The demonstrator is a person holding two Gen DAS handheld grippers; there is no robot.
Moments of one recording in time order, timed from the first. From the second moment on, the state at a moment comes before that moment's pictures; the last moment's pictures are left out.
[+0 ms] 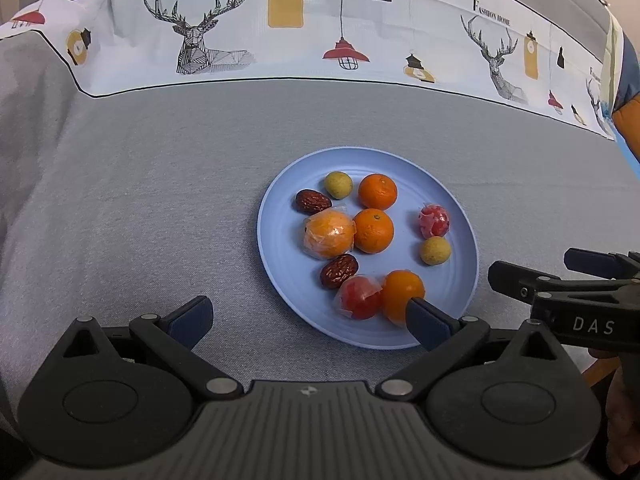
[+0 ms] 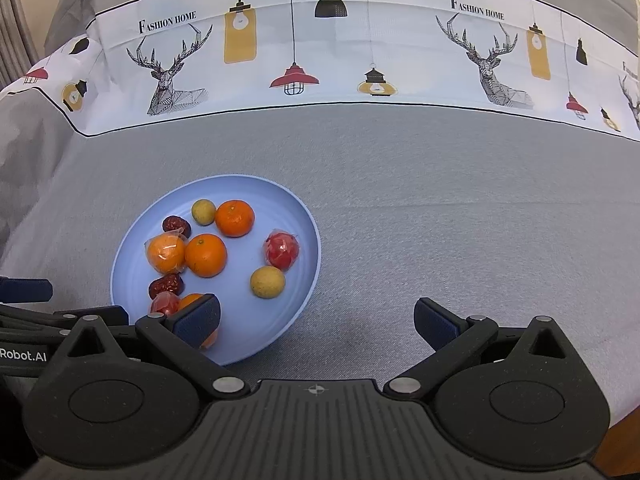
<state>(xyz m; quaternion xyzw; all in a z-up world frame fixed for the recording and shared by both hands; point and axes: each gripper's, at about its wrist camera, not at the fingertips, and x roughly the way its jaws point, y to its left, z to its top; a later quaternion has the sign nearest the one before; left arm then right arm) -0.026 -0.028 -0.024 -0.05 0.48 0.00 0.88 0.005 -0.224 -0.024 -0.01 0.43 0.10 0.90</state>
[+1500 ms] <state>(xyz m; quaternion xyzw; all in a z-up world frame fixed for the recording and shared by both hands) -0.026 -0.031 -0.027 -0.05 0.48 -0.01 0.88 0.005 -0.224 -0.026 -0.01 0.43 0.10 0.89</state>
